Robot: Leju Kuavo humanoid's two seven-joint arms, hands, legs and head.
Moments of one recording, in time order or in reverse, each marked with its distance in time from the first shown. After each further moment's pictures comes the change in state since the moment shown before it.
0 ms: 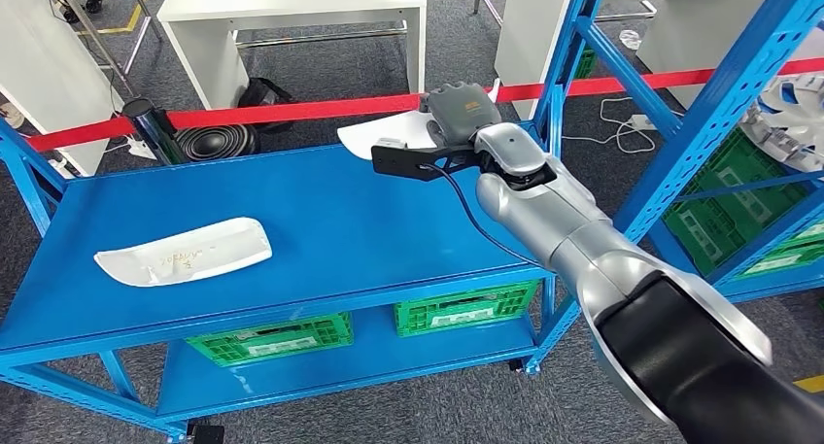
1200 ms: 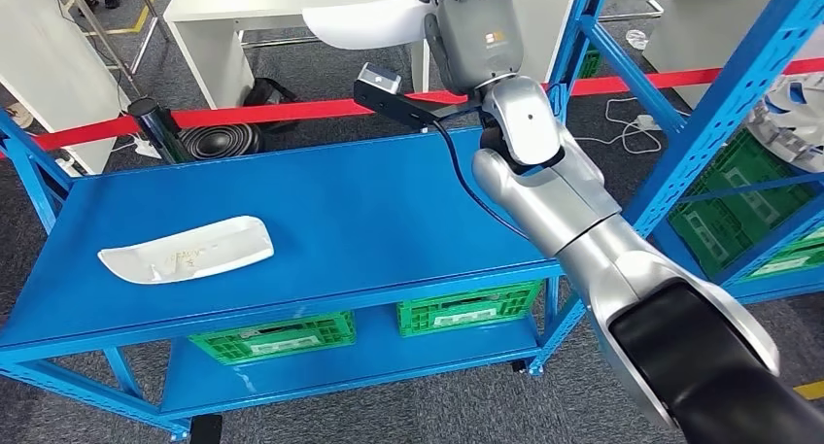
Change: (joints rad) left arm -0.025 0.004 0.002 -0.001 0.006 0.010 0.030; right arm 0.029 -0.009 -0.161 -0.296 0.250 -0.338 0.101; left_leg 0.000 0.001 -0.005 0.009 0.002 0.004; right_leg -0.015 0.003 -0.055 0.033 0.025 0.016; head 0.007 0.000
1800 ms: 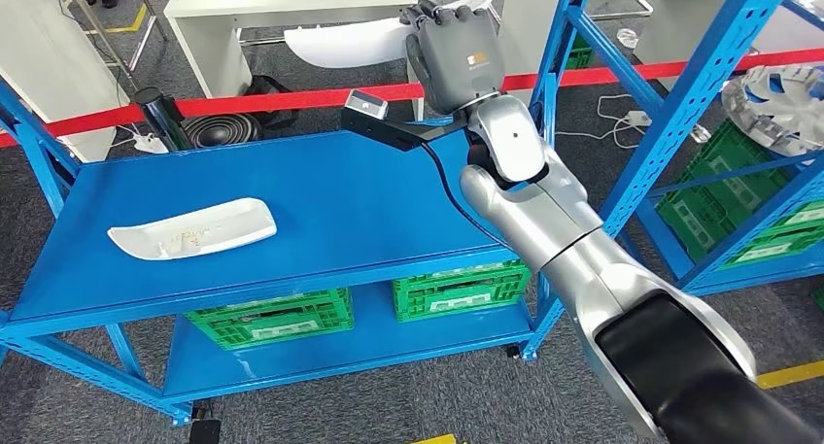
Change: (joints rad) left arm 0.003 -0.003 0.008 0.001 -0.001 0.011 0.001; right arm 0.060 0.024 -0.039 -0.025 0.032 -0.010 -0.070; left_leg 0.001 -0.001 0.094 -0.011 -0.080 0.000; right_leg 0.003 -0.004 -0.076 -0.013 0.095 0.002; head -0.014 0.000
